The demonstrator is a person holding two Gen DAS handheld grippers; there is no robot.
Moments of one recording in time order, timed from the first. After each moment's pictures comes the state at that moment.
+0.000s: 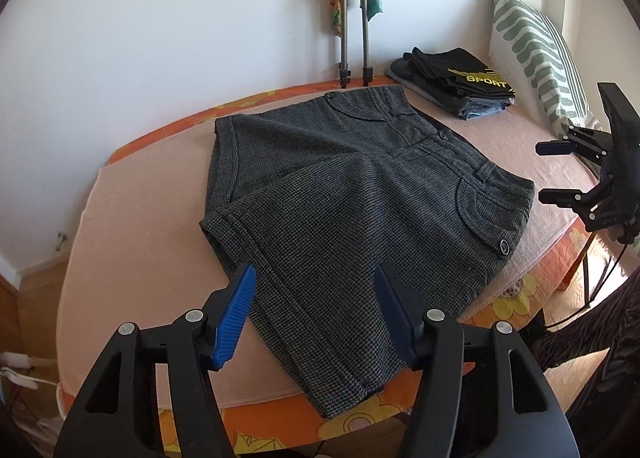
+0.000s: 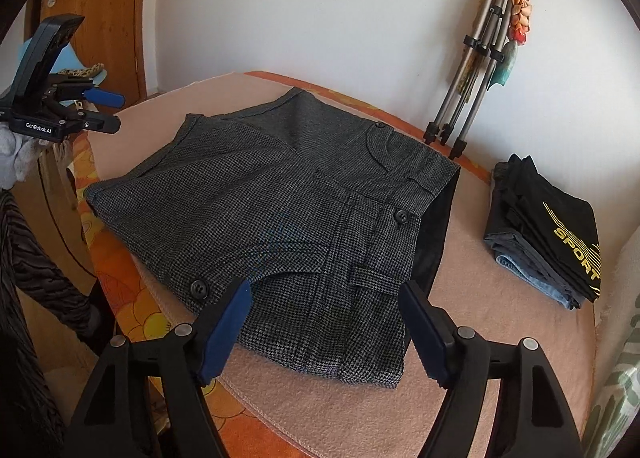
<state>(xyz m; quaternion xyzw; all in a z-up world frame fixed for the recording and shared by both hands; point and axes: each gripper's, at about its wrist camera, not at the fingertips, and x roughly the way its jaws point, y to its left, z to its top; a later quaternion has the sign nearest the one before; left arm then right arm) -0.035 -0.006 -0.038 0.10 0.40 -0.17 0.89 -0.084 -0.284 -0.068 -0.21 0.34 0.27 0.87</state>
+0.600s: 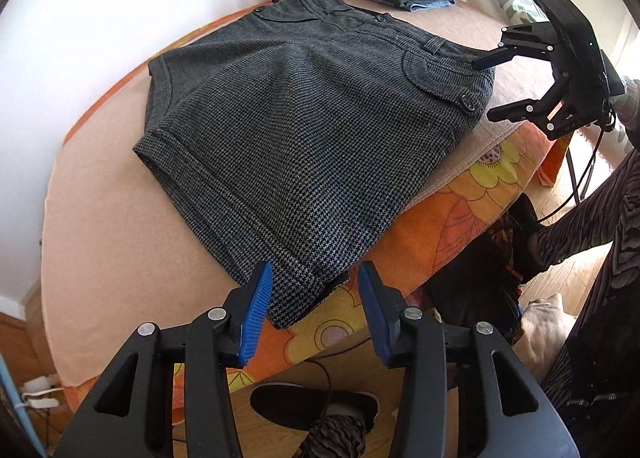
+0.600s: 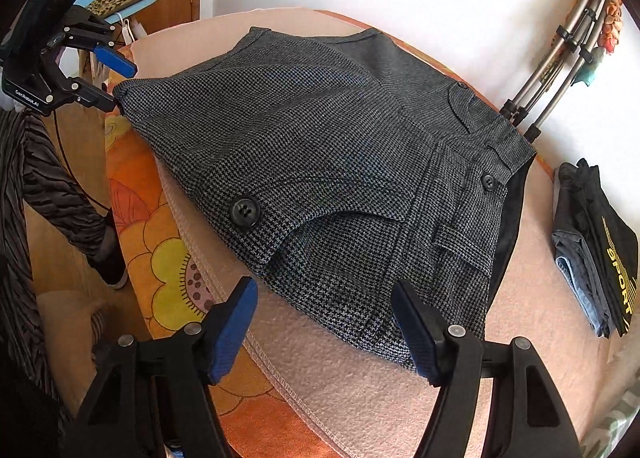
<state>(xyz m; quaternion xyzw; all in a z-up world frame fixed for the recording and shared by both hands) -0.075 -0.019 -0.091 0.19 0.50 -0.22 0.82 -0.091 -0.253 -0.127 -0.30 0.40 0.33 0.80</state>
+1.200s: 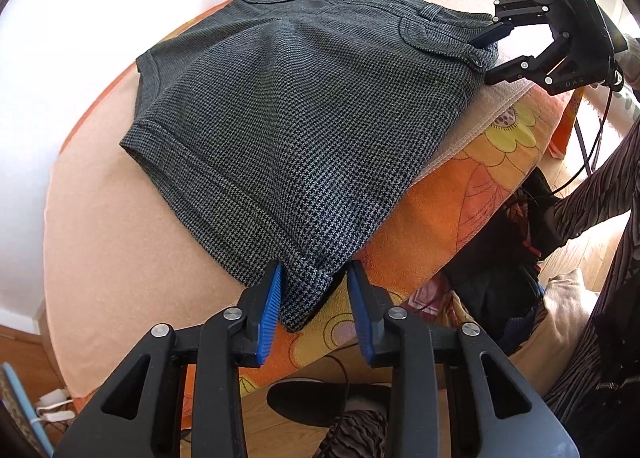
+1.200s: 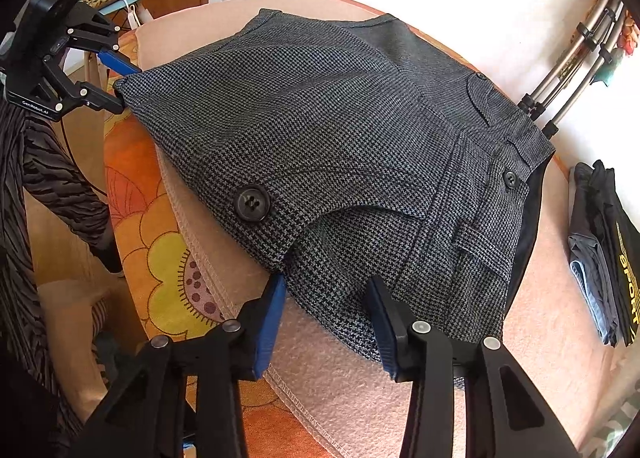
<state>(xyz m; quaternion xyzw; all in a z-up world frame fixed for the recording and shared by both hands) -0.072 -0.023 -0.113 0.23 0.50 -0.22 0.81 -0.083 -0.242 -0.139 -0.31 0.41 0.34 0.78</state>
